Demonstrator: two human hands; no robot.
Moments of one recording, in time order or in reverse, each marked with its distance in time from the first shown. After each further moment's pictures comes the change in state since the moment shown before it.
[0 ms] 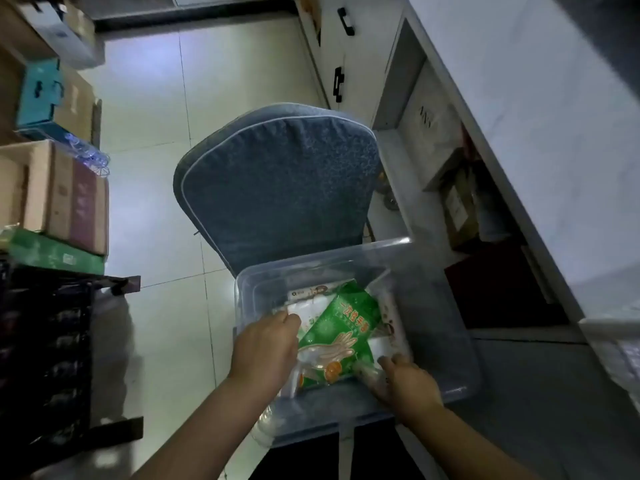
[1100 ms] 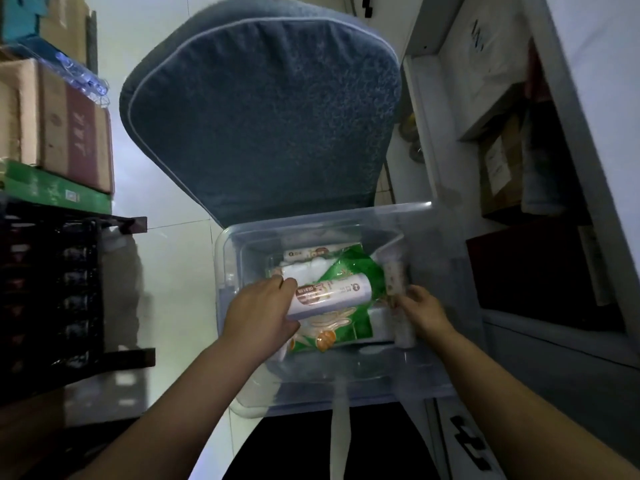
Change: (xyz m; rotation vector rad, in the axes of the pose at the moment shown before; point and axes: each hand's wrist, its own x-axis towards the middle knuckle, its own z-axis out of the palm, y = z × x) left_hand 0.045 0.005 0.072 -0.016 -0.180 -0.071; right_hand 0.107 0.059 -0.024 1.108 -0.015 0.317
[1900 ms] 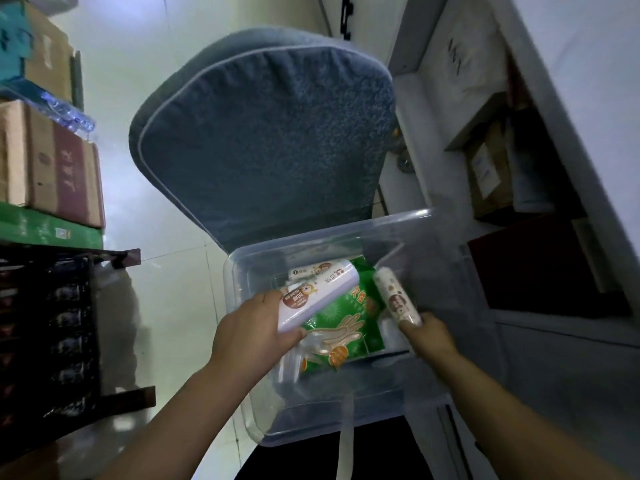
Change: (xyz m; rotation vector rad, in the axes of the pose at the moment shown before) left_hand -0.009 -0.034 -0.011 -0.230 0.023 -0.123; right_hand -0.025 0.014 0.023 -0.188 0.151 0.093
